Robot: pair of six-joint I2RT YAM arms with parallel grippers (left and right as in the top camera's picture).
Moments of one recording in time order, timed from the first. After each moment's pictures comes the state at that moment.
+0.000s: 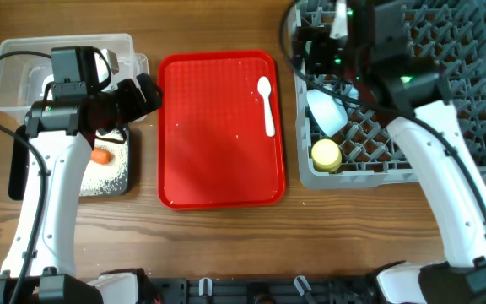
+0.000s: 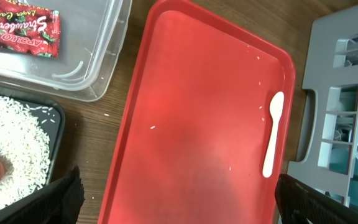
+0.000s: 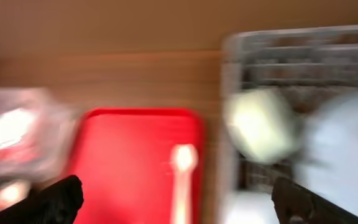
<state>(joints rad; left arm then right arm) 0.06 1.44 1.26 -0.83 0.26 -0.38 0.35 1.58 1.64 -0.73 -0.06 0.28</state>
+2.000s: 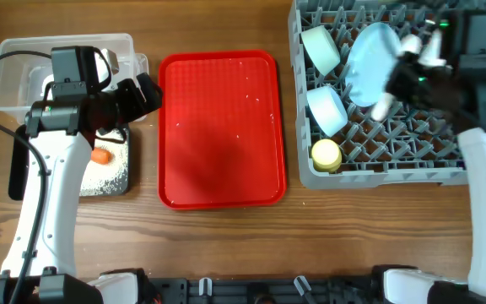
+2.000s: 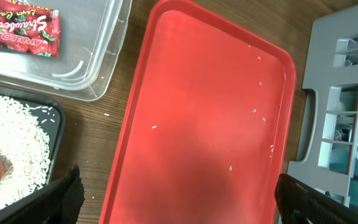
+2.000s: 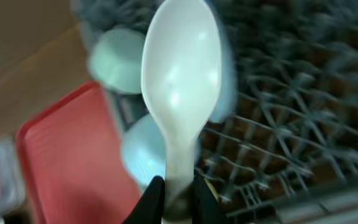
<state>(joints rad) 0.06 1.44 1.26 -0.83 0.26 -0.38 -0.04 1.44 1.62 -1.16 -0.06 0.49</state>
